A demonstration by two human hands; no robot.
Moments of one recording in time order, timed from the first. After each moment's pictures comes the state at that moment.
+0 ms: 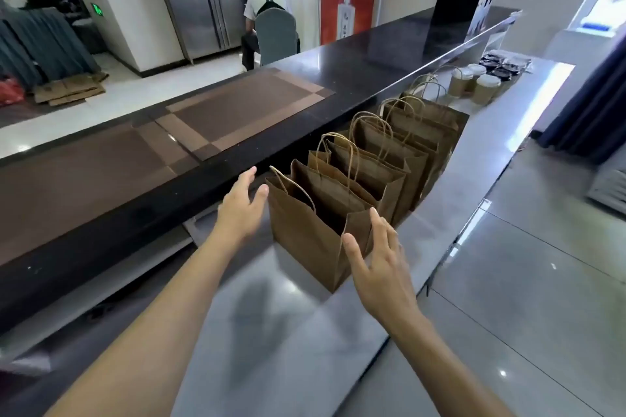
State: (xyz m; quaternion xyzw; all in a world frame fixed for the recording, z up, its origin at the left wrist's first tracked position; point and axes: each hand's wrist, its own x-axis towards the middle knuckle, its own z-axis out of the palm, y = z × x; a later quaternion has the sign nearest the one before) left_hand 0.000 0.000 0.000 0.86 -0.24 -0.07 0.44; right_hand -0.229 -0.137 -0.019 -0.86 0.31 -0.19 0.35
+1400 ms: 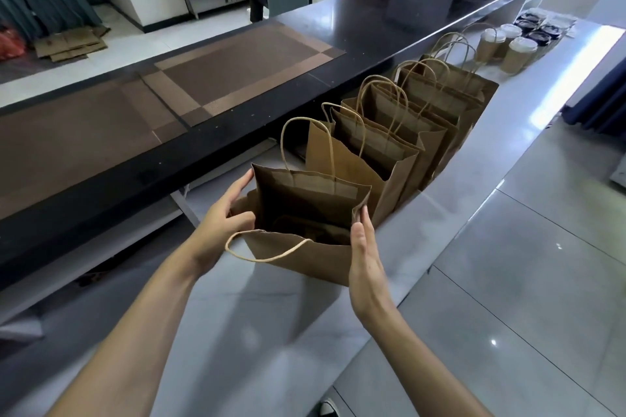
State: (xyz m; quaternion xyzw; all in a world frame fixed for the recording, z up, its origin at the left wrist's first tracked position) left_hand -0.043 0.035 -0.003 0.75 -0.19 -0.31 0.55; right_hand -0.214 -0.128 -0.057 -0.66 0.29 -0.15 0.68
